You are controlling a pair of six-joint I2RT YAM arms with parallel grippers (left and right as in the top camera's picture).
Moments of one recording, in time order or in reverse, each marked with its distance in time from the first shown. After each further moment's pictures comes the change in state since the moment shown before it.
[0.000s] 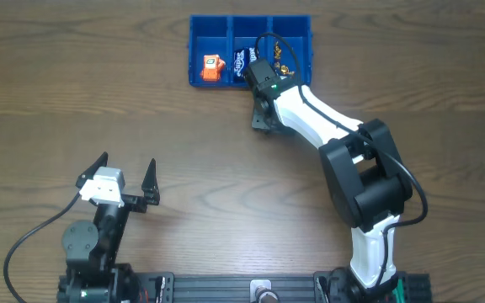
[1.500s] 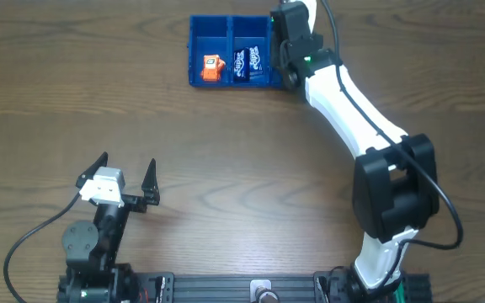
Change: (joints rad) left arm 0.000 0.000 0.000 0.000 0.000 0.000; right arm -0.122 -0.117 0.134 0.344 0.200 -0.320
